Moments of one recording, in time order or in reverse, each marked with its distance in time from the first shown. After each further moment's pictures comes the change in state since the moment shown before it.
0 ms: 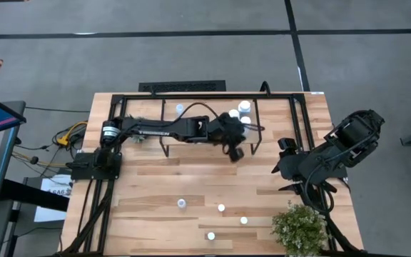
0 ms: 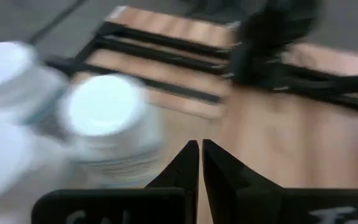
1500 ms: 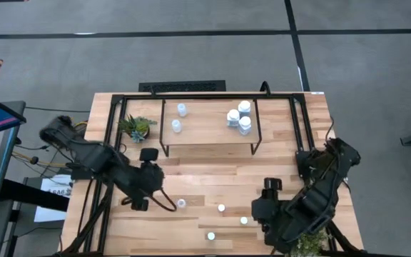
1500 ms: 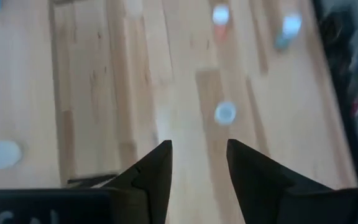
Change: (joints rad) left arm -0.611 -0.572 -0.178 -0.951 -0.145 -0.163; right arm 0.175 0.346 -0.001 0.001 0.231 0.438
